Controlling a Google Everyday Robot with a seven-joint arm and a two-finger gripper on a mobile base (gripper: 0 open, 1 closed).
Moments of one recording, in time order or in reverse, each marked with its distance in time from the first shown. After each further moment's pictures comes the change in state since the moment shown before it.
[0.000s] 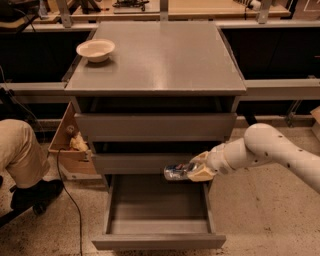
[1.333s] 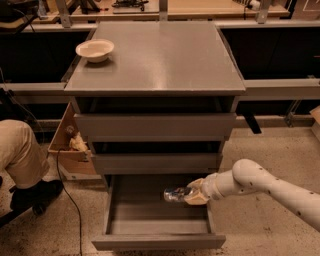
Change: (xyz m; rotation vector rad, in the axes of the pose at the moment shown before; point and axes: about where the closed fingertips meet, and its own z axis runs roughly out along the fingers) arm 0.107 0.004 0.107 -0.022 -0.009 0.065
